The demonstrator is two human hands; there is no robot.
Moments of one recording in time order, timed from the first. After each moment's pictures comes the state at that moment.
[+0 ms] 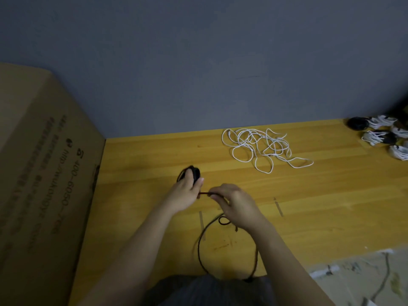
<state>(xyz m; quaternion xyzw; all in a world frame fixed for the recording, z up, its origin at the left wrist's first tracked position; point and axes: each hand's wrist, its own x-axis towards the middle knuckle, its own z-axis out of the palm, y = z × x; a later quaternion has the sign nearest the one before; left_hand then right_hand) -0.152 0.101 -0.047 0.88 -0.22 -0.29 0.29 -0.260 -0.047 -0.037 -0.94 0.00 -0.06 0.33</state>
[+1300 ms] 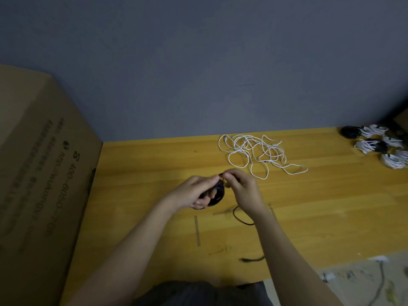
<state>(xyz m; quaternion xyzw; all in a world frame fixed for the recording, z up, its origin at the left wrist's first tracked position) -0.170 0.084 0.007 0.64 -0.26 -0.46 0.57 -0.241 -0.075 -0.026 -0.81 0.13 -0.15 0.56</state>
